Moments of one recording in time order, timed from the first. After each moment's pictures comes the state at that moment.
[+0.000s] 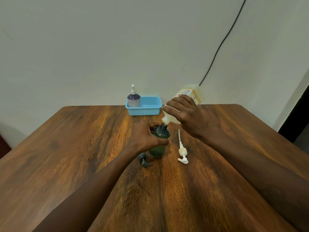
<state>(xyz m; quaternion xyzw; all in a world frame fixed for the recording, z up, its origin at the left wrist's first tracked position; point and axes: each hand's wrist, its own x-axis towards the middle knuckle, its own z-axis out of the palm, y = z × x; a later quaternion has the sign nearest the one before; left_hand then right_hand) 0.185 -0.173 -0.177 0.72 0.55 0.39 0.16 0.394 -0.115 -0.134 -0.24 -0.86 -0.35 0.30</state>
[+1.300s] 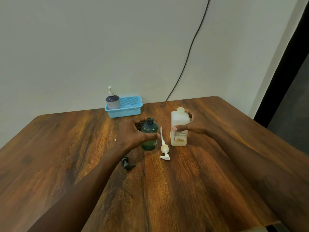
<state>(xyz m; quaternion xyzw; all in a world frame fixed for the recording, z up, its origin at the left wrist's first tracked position) 0.216 -0.165 -0.171 0.72 0.50 0.45 0.17 0.494 -0.114 -0.164 -0.57 -0.73 0.24 0.29</state>
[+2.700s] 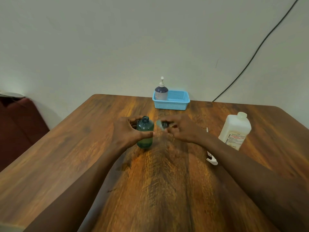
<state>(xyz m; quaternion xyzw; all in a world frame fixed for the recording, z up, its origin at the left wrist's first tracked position) 0.055 -0.213 -0.192 0.60 0.62 0.48 0.15 0.284 -0.124 -0.172 -0.28 -0.92 0.15 0.25</state>
